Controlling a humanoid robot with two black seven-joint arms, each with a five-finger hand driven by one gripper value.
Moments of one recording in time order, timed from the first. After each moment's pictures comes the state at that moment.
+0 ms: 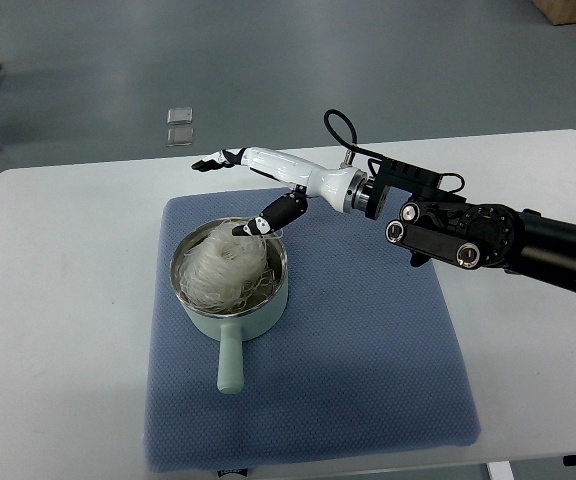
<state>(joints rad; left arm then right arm) 0.02 0.00 0.08 -0.18 0.00 0.01 0.16 1.09 -0.12 0.08 0.80 -0.95 -0.07 0.58</state>
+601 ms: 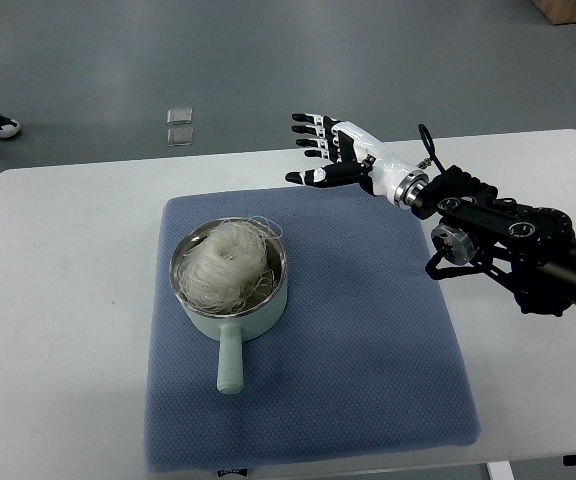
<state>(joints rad) 0.02 0.00 0.08 -0.18 0.00 0.01 0.16 0.94 -0.19 0.29 0.79 -0.35 0.04 0.32</state>
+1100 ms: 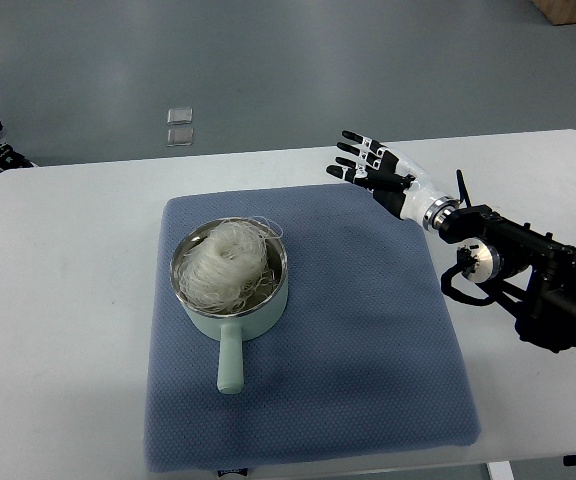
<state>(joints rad) 0.02 0.00 0.08 -0.18 0.00 0.01 0.16 0.76 -0.19 0.55 0.76 -0.20 0.13 0.25</state>
